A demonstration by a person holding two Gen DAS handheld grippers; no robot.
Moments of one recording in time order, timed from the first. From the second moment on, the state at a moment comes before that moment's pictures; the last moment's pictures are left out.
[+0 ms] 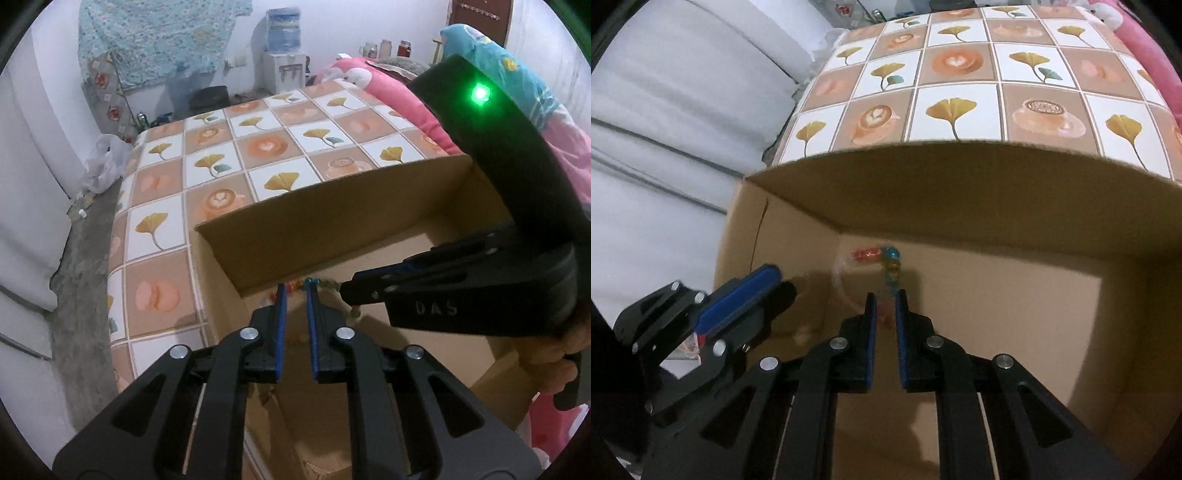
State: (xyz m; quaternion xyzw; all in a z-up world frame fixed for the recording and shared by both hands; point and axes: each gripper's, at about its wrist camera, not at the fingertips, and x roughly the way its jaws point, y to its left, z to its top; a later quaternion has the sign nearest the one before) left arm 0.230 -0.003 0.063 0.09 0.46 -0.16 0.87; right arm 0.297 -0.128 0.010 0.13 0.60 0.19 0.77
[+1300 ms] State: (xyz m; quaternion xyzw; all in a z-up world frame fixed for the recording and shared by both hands) left arm 0.022 0.070 -0.031 -0.09 0.47 -0.18 0.86; right arm 0.030 -0.139 -0.036 0.03 0.52 0.10 0.85
